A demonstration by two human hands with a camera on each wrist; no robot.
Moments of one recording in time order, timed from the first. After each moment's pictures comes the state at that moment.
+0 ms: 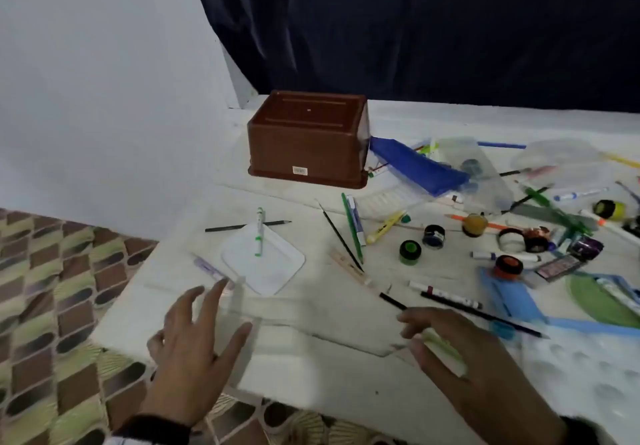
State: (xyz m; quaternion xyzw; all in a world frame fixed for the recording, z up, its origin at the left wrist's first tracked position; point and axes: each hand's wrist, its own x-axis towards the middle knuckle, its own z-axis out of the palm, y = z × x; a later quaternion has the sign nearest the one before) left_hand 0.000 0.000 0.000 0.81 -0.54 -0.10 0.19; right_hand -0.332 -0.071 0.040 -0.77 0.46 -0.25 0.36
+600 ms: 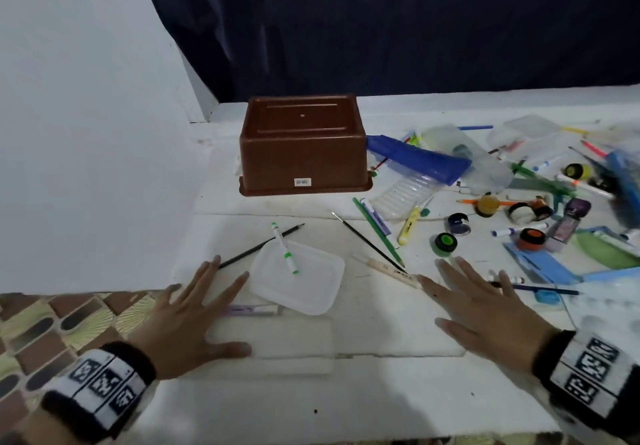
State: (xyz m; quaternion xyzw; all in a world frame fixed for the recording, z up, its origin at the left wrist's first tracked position) left_hand 0.188 -0.128 -0.006 0.58 -0.80 -0.11 -0.15; right_hand -0.266 -0.110 0.006 -0.77 0.59 0.18 0.12
